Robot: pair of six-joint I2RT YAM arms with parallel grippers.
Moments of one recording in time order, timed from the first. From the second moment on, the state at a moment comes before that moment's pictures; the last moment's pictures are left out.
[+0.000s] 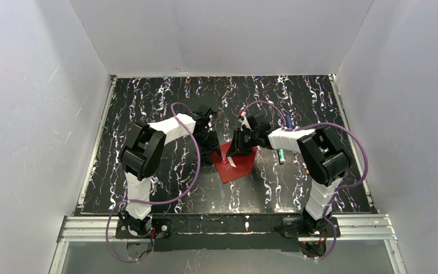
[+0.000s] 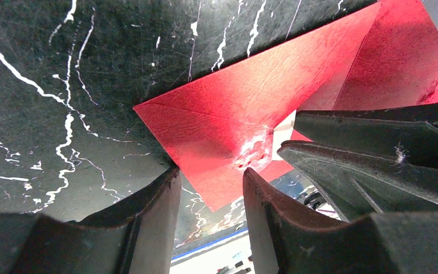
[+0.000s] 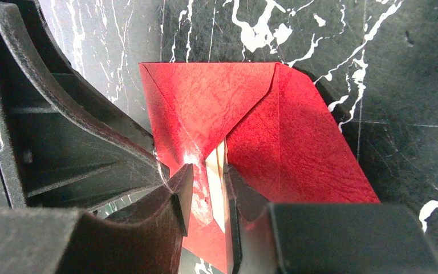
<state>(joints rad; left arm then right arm) -0.56 1.99 1.34 -0.72 0.36 -0.75 0.57 1.84 0.97 -0.03 -0.51 0.59</state>
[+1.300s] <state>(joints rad) -0.55 1.88 1.21 -0.67 0.33 -0.78 0.54 1.47 0.77 -0.34 -0.22 0.58</state>
